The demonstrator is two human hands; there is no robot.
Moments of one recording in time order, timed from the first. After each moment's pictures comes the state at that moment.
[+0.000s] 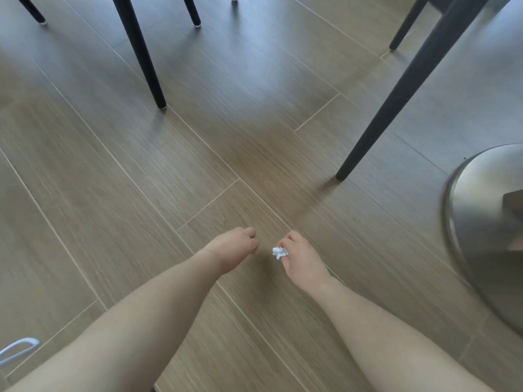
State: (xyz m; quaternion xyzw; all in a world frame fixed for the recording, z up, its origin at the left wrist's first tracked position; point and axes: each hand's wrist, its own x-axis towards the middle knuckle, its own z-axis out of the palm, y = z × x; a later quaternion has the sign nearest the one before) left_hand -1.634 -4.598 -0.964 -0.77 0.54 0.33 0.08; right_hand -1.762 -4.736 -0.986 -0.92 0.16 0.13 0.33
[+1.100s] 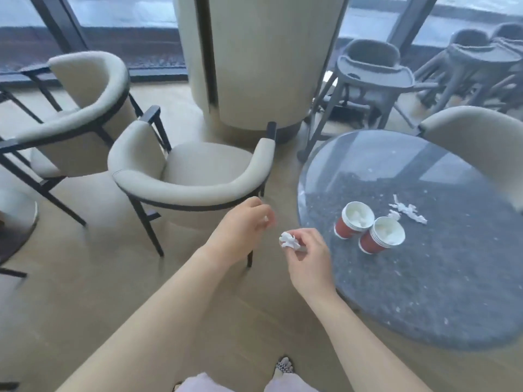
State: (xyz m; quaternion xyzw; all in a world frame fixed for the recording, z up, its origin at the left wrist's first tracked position) left_hand -1.709 -4.724 -0.089 -0.78 0.53 0.15 -0.30; right_hand -1.855 -4.794 -0.142 -0.76 0.37 -0.29 0.45
